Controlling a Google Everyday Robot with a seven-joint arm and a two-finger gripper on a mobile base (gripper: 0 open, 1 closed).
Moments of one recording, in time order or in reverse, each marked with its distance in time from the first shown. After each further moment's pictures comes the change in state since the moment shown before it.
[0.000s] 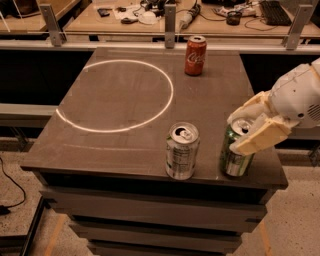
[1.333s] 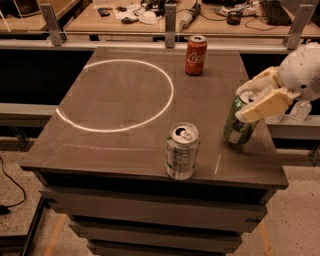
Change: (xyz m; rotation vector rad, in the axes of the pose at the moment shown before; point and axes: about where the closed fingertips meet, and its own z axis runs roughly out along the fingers) arm 0.001 -0.077 -0.017 0.089 -0.091 0.034
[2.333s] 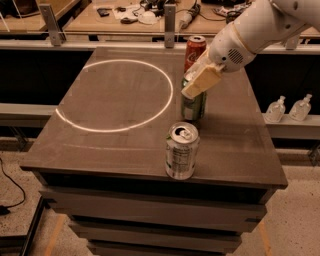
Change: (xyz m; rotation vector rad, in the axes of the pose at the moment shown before) arm -0.085 -0.053 0.092 -0.039 0.081 -0.031
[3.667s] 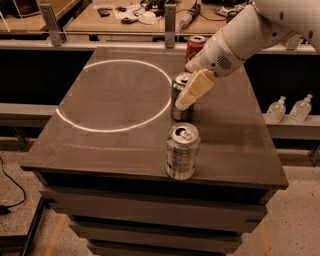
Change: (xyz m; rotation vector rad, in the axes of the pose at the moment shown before) arm -0.003 -0.002 0.020 0.031 0.014 0.005
